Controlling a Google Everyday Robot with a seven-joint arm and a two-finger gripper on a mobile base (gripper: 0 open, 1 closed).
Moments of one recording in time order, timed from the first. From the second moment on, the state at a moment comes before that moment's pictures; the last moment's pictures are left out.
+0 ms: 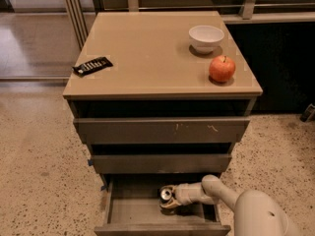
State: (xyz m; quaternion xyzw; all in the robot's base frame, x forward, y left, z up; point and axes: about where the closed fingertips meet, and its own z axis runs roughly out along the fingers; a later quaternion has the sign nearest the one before) arm 0.561 -0.043 0.165 -0.61 0.61 0.31 0.40
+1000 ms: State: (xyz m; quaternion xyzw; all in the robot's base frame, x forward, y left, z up) arm 0.561 -0.043 0.165 -0.61 0.61 0.31 0.40
